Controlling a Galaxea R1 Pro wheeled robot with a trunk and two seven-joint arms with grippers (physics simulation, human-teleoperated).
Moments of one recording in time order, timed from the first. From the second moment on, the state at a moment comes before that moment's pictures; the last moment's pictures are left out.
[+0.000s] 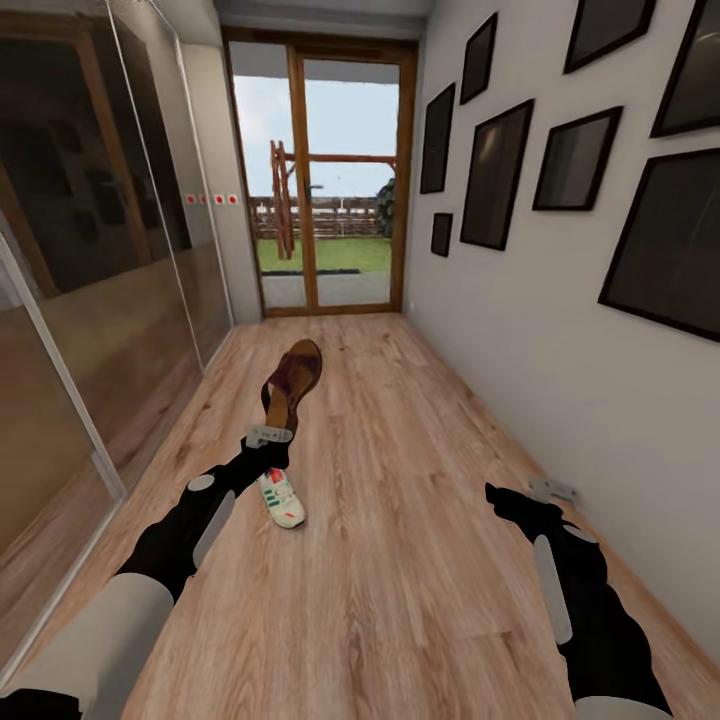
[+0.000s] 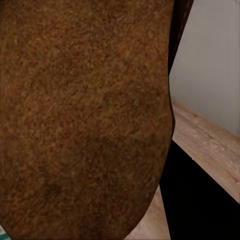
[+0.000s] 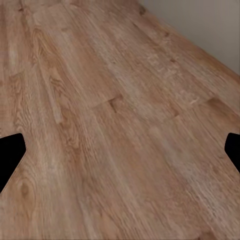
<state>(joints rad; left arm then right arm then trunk) -0.75 0.07 -0.15 -0.84 0.17 0.07 -0.30 -0.43 0.07 -0.25 -1.35 -0.08 0.56 -0.06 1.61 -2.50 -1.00</state>
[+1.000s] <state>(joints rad) -0.75 0.05 -0.15 -0.84 0.17 0.07 -0.30 -0.43 0.07 -0.25 -1.35 -0.08 0.56 -0.06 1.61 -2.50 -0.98</state>
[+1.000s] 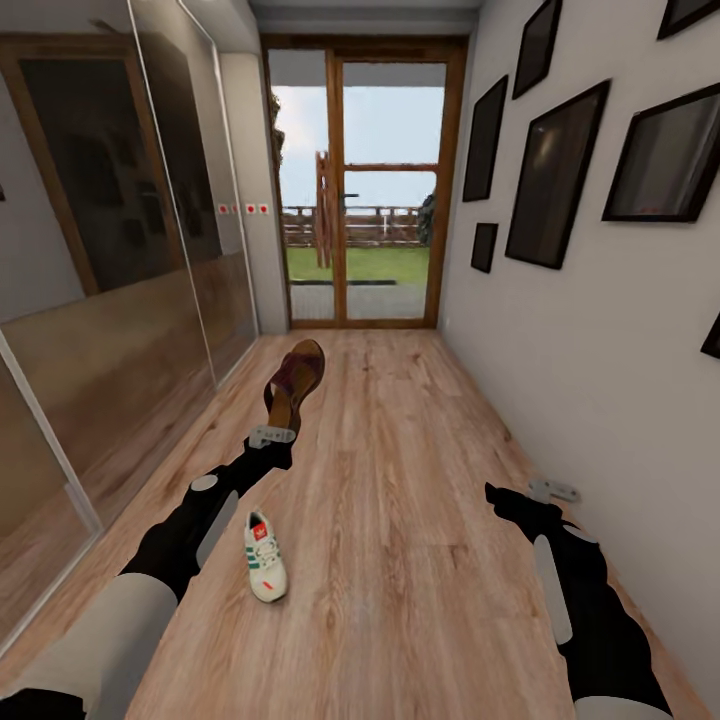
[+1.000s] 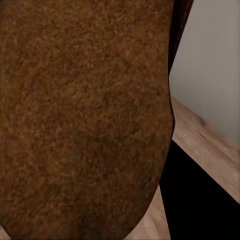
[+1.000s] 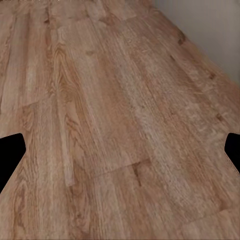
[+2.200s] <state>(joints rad) -0.75 0.05 -0.15 -0.84 0.17 0.07 -0.30 -0.43 0.07 -0.25 -1.35 -0.08 0.56 -0.06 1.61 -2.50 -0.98</state>
